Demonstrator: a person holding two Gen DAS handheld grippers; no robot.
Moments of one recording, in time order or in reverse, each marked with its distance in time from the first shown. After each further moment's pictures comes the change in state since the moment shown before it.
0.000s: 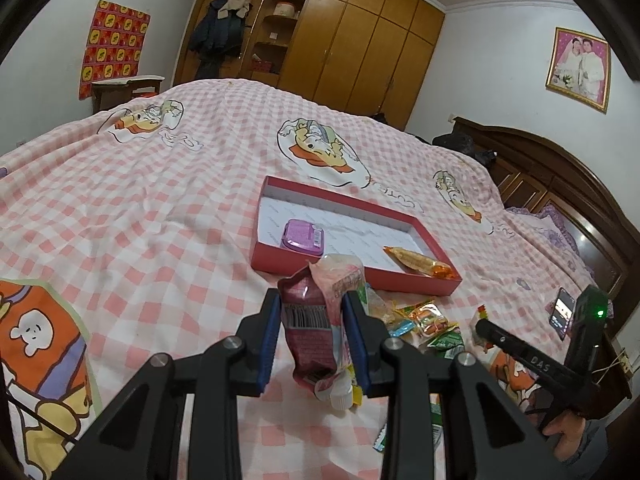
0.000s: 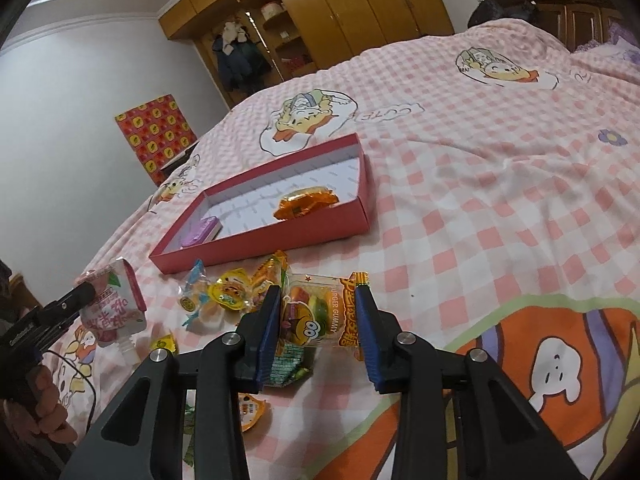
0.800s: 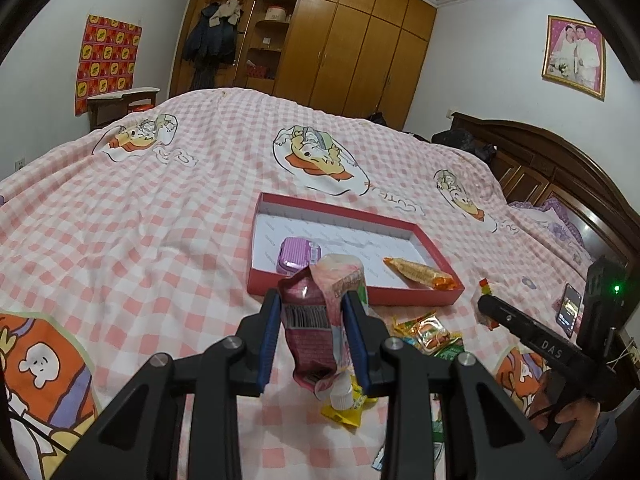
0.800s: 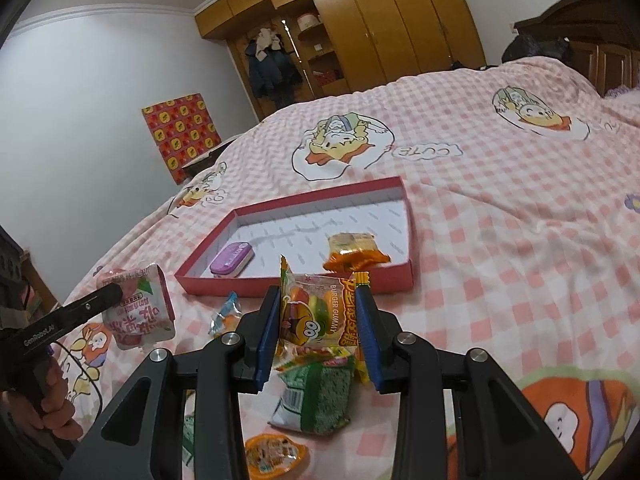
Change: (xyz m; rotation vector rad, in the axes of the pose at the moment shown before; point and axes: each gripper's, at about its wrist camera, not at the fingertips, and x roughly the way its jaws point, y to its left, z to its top) left arm 0.005 -0.009 0.019 0.045 -0.013 0.012; right arm 0.000 0.032 0.030 -0.113 -0.055 0.048
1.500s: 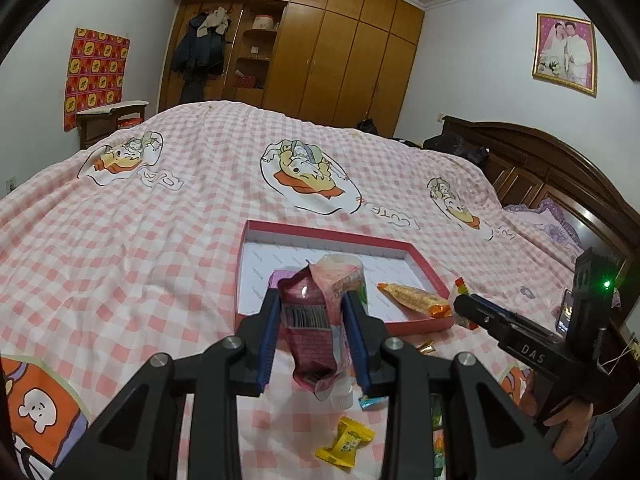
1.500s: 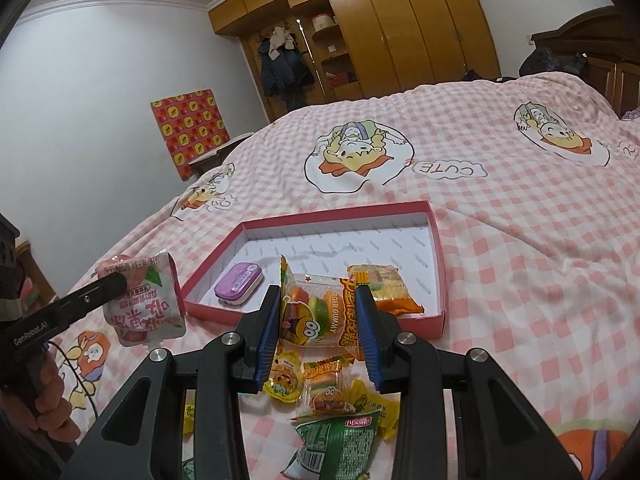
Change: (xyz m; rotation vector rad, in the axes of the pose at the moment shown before) left arm 0.017 -0.007 0.029 0.030 -0.028 -0.030; right arm 0.028 0.014 0.026 -0.049 -0.007 0.016
